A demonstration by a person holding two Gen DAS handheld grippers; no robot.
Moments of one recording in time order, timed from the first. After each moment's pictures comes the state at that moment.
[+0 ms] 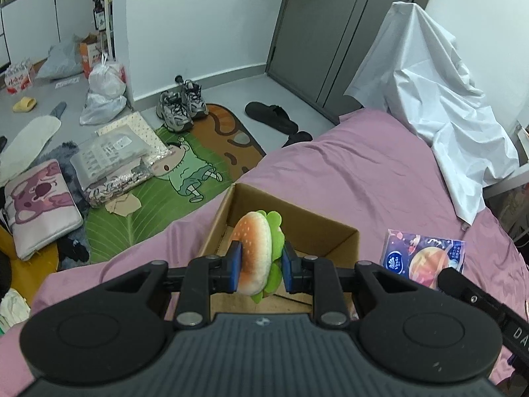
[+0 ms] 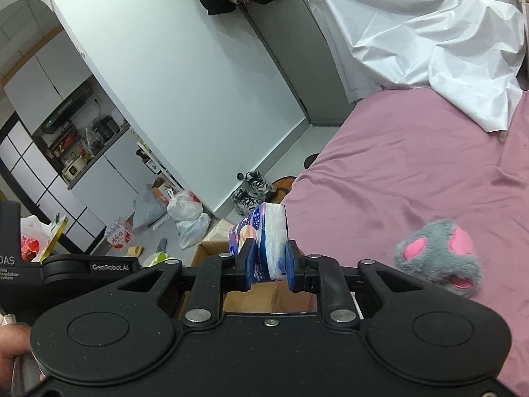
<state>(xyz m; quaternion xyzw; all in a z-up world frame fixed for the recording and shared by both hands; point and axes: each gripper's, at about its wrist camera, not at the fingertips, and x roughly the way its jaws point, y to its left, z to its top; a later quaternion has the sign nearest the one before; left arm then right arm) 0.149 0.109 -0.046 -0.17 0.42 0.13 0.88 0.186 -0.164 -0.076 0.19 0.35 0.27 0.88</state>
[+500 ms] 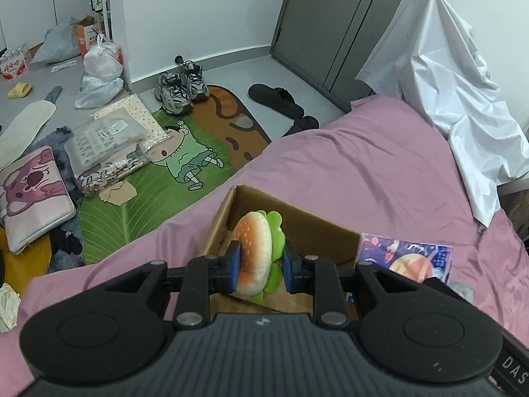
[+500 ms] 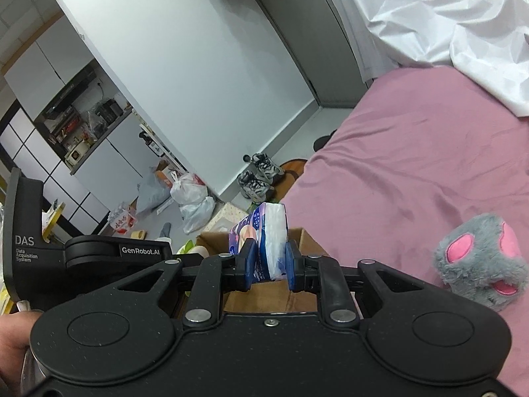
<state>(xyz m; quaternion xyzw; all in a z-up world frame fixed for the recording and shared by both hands) 0.187 0.121 -0.078 -0.18 0.45 0.13 0.86 0.208 -0.131 -0.097 0.18 0.38 0.29 0.86</state>
